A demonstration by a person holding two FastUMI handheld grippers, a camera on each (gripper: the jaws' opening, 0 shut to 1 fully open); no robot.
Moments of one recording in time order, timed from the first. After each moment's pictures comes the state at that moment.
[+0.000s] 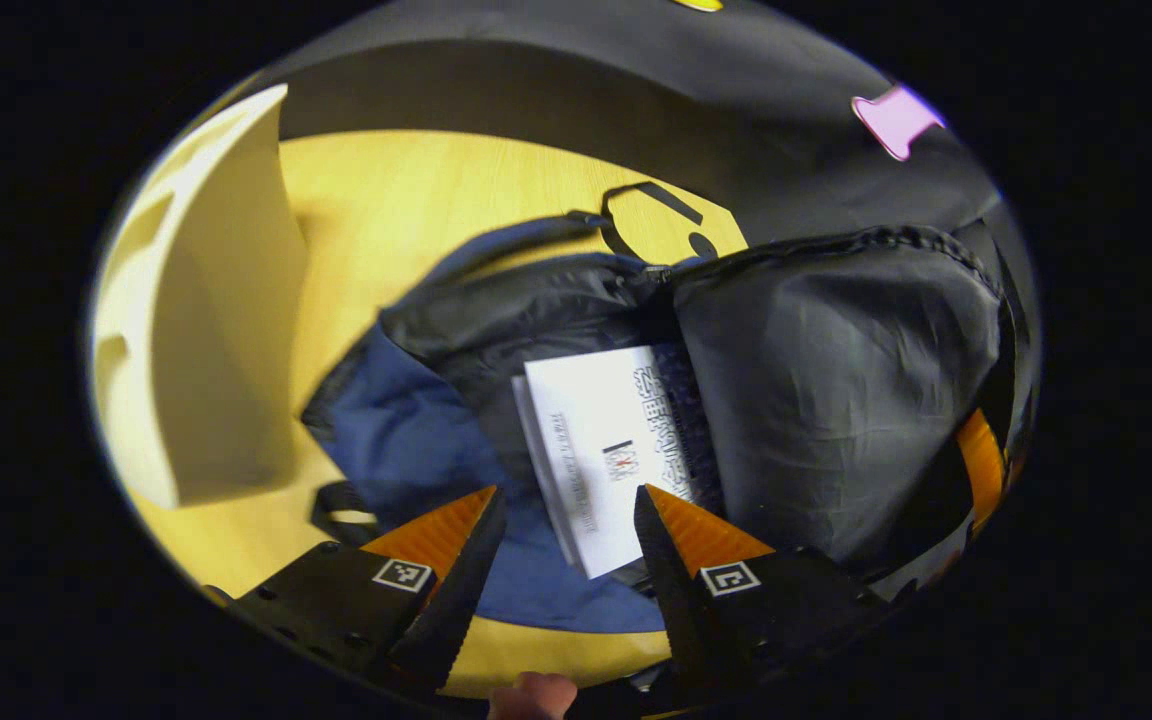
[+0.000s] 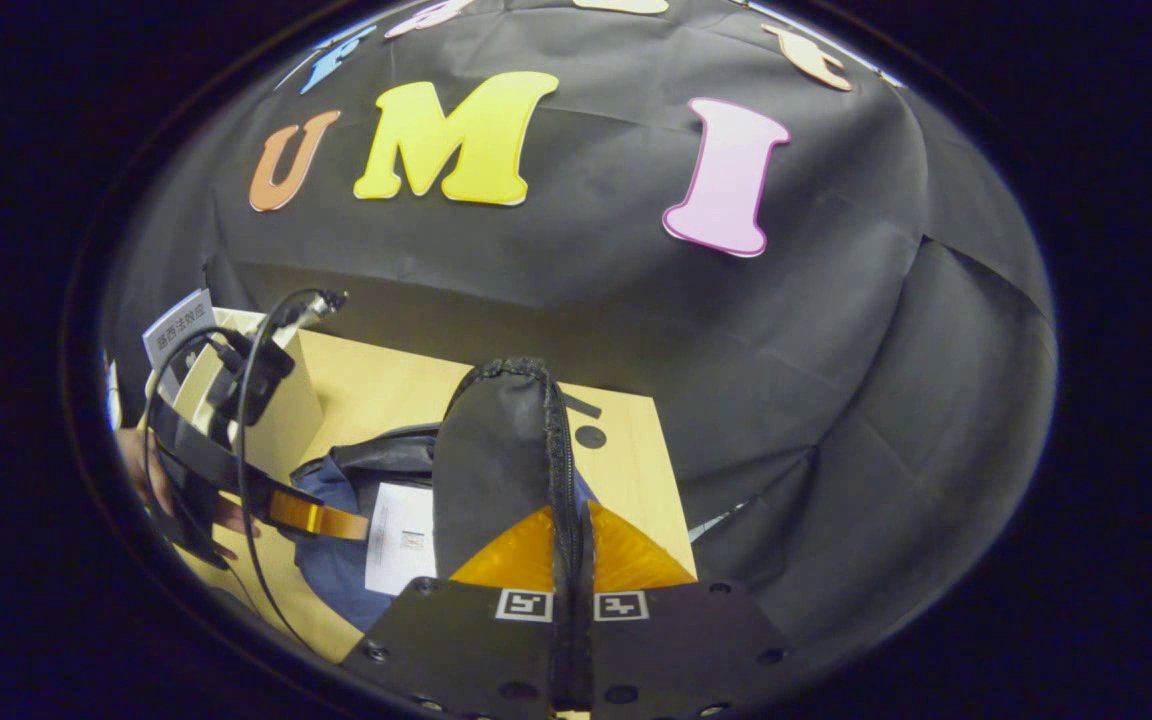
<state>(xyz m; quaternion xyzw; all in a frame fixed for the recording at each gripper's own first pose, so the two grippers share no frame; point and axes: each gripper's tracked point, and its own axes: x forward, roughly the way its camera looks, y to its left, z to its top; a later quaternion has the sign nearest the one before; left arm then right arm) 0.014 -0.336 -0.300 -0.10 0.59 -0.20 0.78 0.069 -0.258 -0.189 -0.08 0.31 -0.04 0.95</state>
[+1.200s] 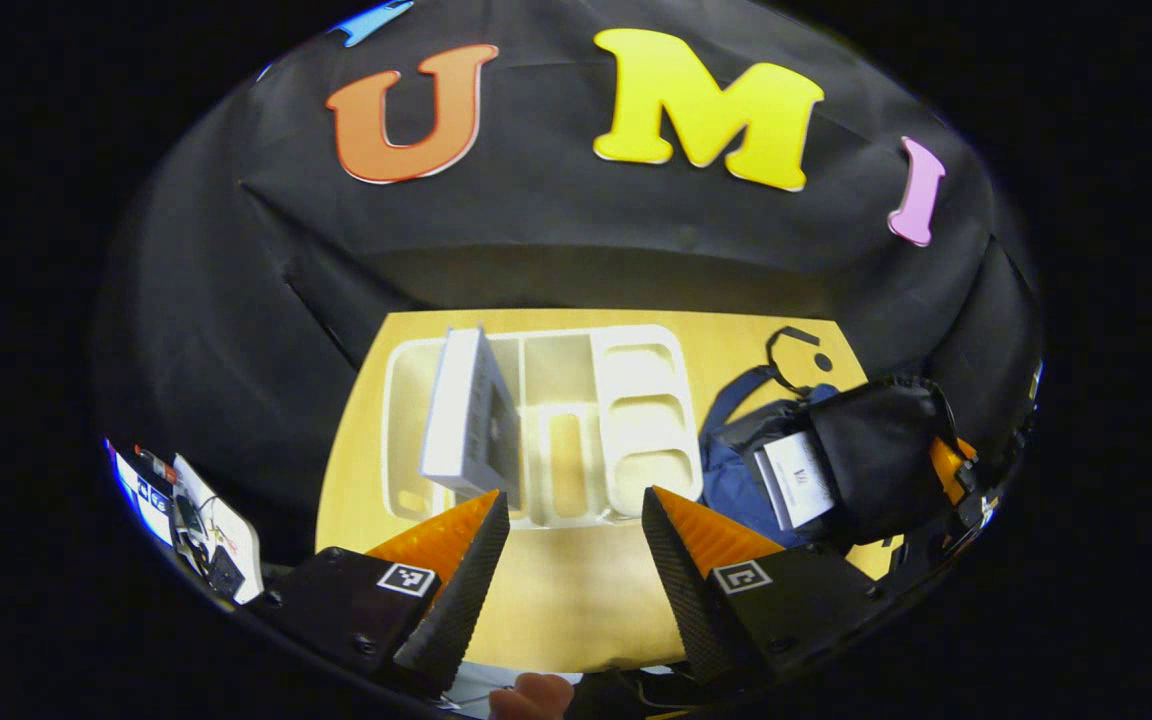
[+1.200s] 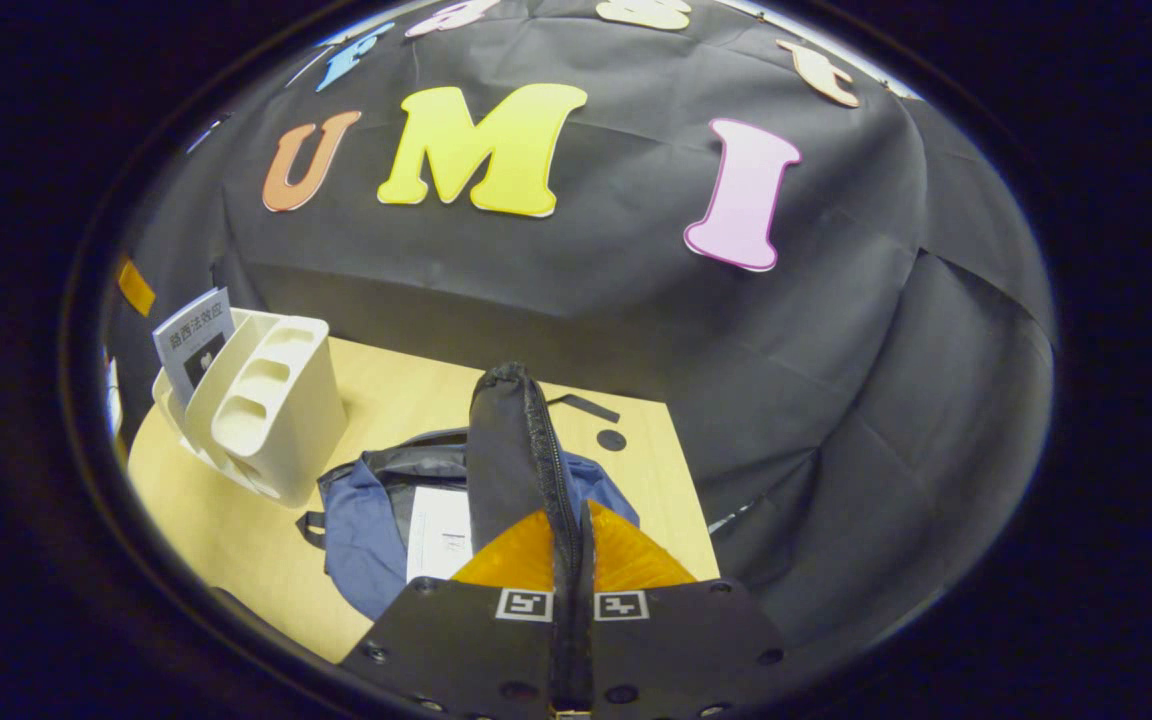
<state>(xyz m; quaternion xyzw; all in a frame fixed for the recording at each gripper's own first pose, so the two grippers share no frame) 0.039 -0.013 -0.101 -0.01 0.47 -0.03 0.88 0.049 -0.214 -0.182 -0.09 0.30 -0.04 0.95</state>
